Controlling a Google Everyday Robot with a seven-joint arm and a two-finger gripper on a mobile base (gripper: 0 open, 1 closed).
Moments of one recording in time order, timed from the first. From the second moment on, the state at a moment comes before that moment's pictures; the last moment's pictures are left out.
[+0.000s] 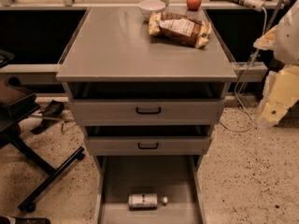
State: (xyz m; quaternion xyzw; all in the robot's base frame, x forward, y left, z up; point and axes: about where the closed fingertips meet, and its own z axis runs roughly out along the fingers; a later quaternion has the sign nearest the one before) arm 0.438 -0.217 0.976 -0.60 0.78 -0.03 0.16
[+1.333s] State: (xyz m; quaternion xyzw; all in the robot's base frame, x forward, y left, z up) arm 0.432 -0.206 0.922 -0.59 0.79 -0.01 0.17
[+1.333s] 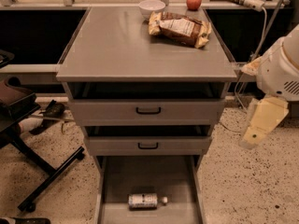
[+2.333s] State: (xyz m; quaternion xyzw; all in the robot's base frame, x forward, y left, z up) arm 0.435 -0.172 0.799 -0.57 0.79 0.04 0.22
